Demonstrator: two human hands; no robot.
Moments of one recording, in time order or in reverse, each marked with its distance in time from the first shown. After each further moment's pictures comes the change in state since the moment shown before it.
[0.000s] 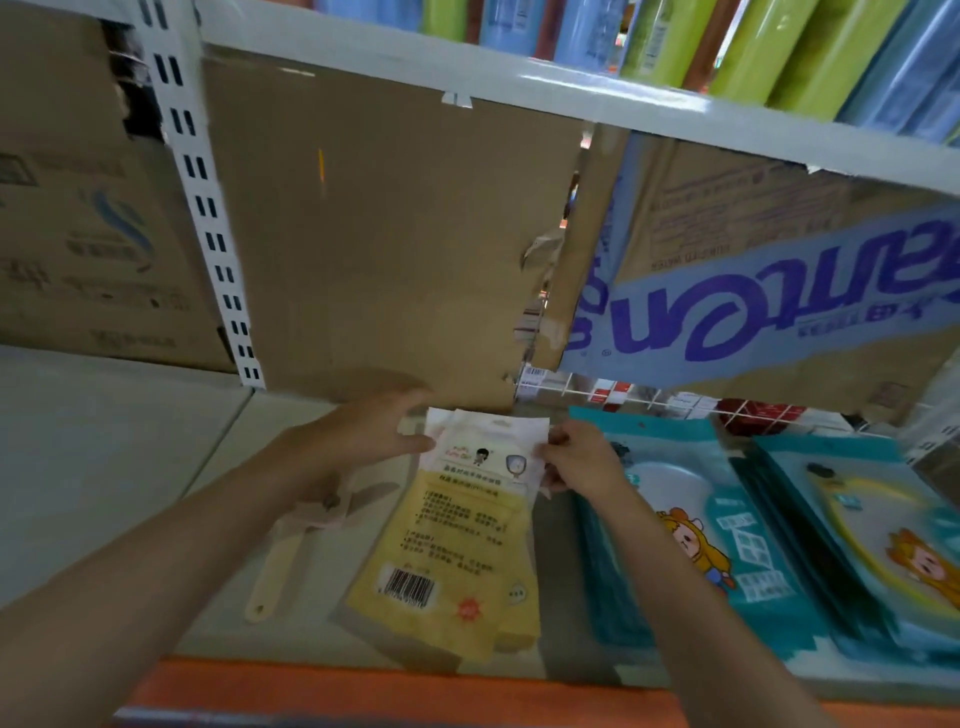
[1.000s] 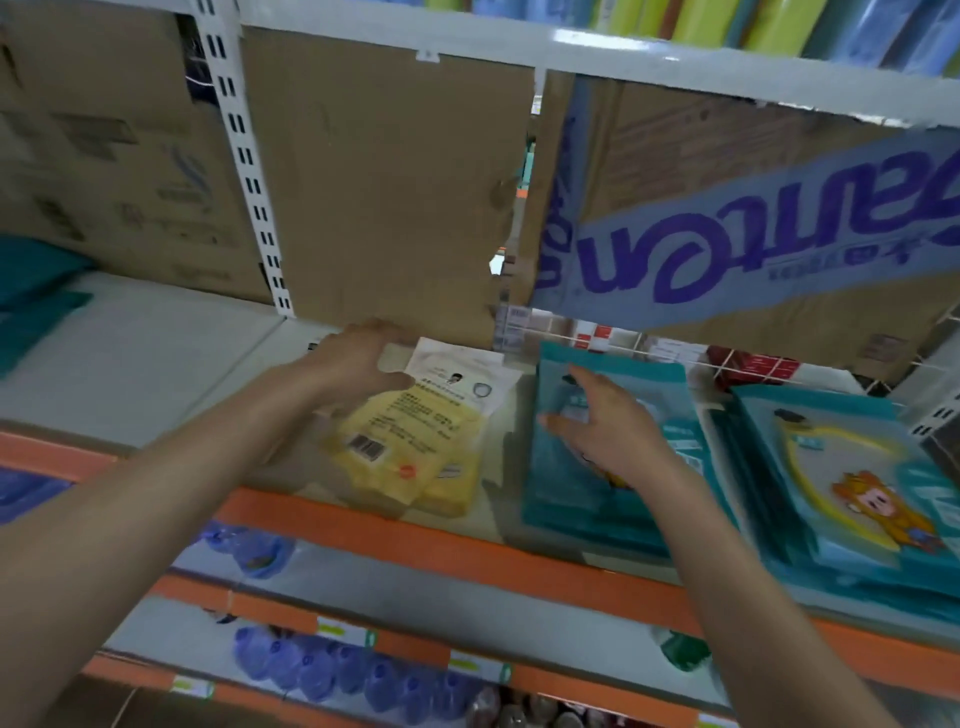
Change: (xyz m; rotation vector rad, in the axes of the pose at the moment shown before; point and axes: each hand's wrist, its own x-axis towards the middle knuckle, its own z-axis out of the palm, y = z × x) left_hand -0.075 0.085 0.017 0.187 0.174 -0.180; right_hand -0.092 0.046 -0.081 -0.399 -0.041 -0.409
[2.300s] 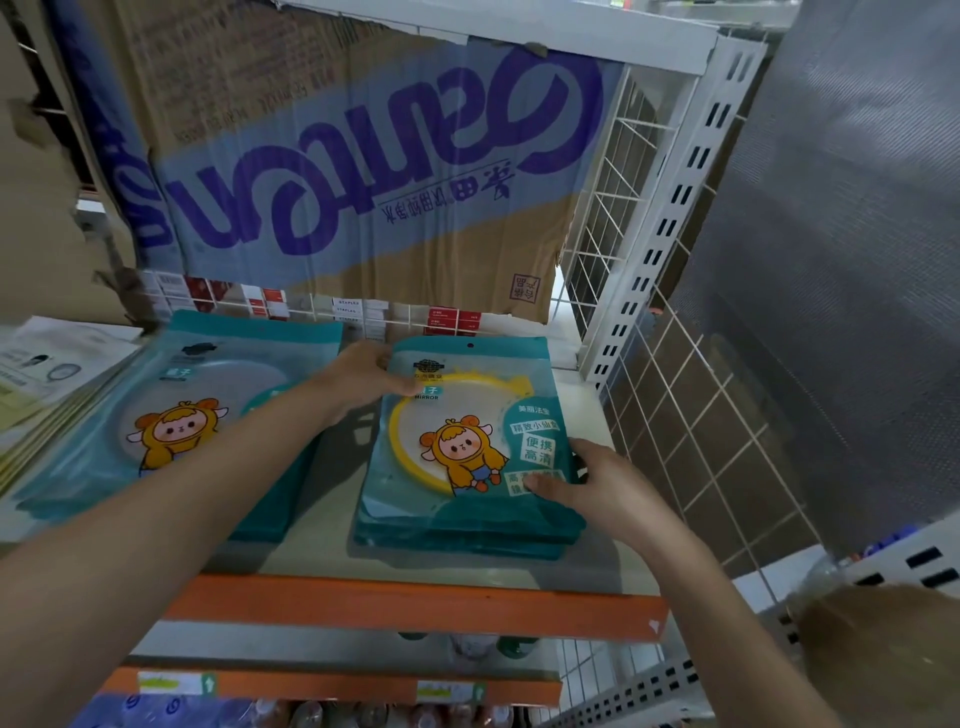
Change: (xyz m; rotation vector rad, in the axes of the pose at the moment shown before) left_hand 0.105 0.361 0.178 -0.735 -0.212 -0.171; right_hand -0.119 0.336 -0.146 0.156 -0.094 0.272
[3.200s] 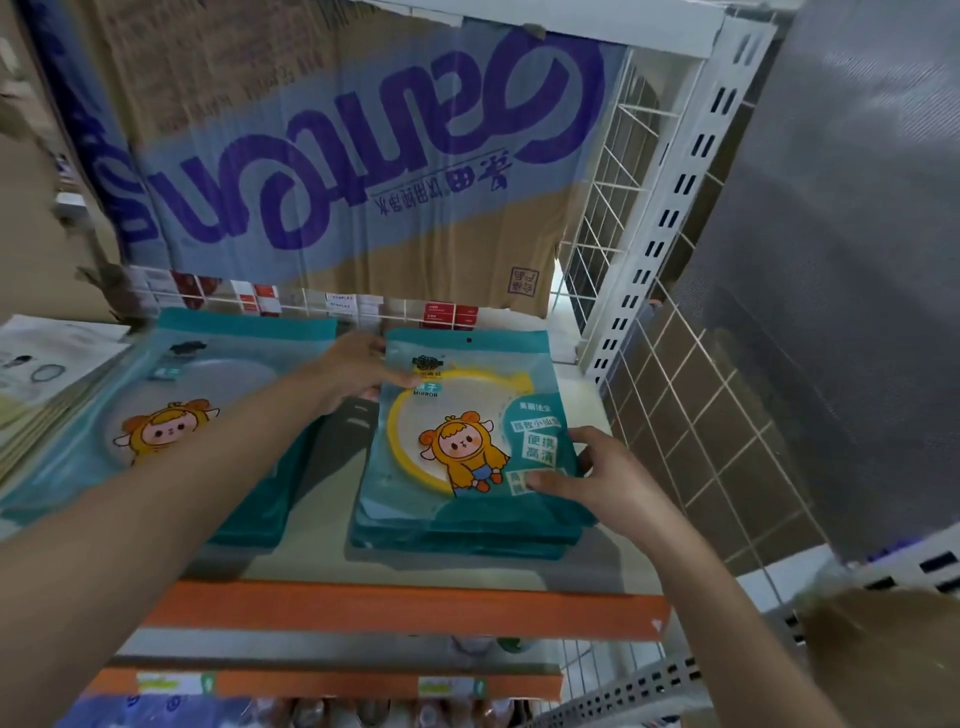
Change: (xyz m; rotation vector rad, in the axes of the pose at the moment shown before) left_hand 0.010 0.001 -0.007 -0.095 -0.017 -0.053; right_hand 0.008 0.005 0.001 0.204 0.028 0.071
